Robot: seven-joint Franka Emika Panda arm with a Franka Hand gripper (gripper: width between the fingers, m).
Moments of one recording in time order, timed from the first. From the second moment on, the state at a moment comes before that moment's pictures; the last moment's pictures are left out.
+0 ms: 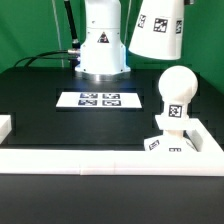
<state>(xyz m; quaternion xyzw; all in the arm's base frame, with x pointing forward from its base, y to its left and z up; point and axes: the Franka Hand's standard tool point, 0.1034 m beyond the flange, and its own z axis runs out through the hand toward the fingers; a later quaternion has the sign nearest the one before) 0.570 0.107 0.242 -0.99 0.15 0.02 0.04</state>
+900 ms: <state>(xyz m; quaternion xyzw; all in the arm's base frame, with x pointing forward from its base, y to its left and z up) 0.621 0.117 0.223 -0.99 0.13 0.00 0.02</state>
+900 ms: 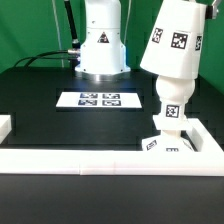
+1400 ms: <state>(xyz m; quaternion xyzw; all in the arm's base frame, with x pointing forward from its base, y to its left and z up) 0.614 0.124 0.204 -0.99 0.15 0.00 0.02</state>
